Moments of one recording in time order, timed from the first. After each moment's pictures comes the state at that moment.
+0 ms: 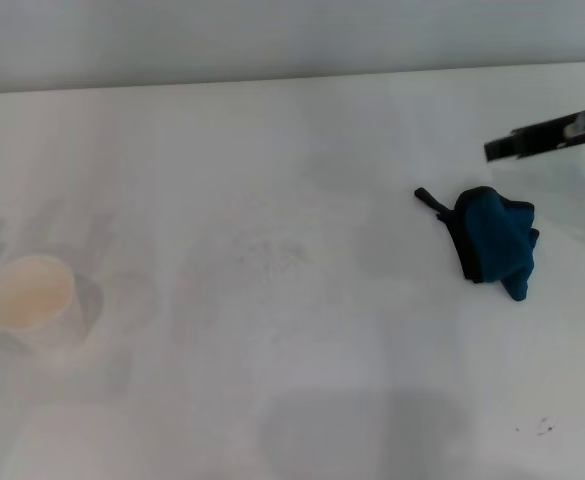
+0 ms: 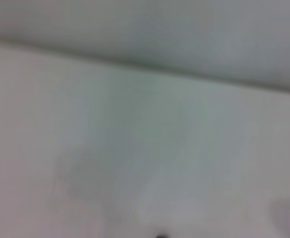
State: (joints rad) left arm -0.39 -2.07 2.82 -0.23 -1.15 1.46 -0.29; right arm 0.41 2.01 -1.17 -1.29 0.64 1.22 -0.44
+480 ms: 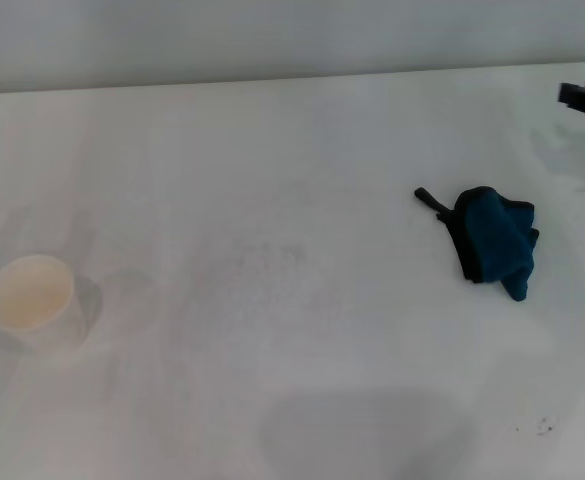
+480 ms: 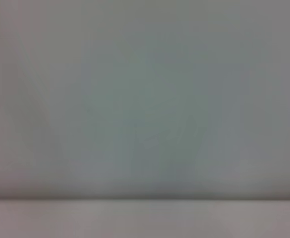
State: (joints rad) left arm -0.36 -2.07 2.82 -0.17 -1.28 1.45 -0.30; right arm 0.36 2.01 -0.83 -0.88 1.18 0.88 -1.17
